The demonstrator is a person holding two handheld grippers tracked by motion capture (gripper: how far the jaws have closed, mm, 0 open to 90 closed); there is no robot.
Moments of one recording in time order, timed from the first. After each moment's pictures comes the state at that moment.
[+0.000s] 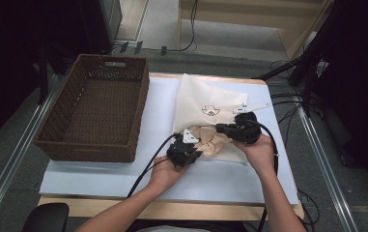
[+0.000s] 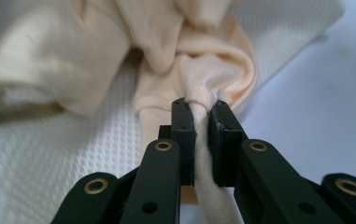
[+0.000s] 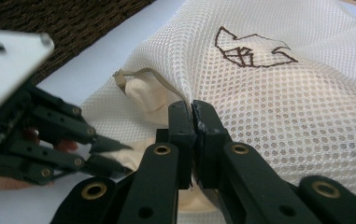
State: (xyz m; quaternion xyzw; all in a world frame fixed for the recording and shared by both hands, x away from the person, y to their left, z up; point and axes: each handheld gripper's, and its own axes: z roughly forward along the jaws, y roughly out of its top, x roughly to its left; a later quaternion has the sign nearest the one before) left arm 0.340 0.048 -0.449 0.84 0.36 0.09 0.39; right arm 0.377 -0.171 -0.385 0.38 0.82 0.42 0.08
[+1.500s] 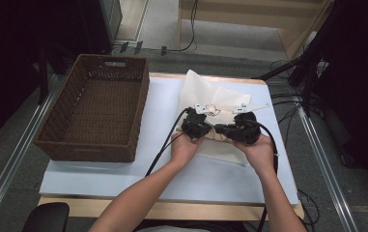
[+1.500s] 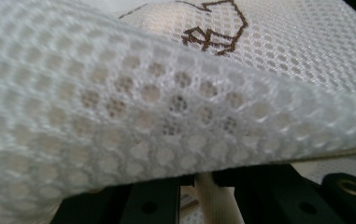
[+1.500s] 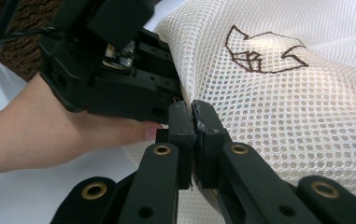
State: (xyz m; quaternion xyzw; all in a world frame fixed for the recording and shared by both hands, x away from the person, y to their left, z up) left arm 0.414 0.006 -0.445 0.80 0.42 0.13 0.41; right arm 0.377 -0.170 -0.386 0.38 0.82 0.42 0.07
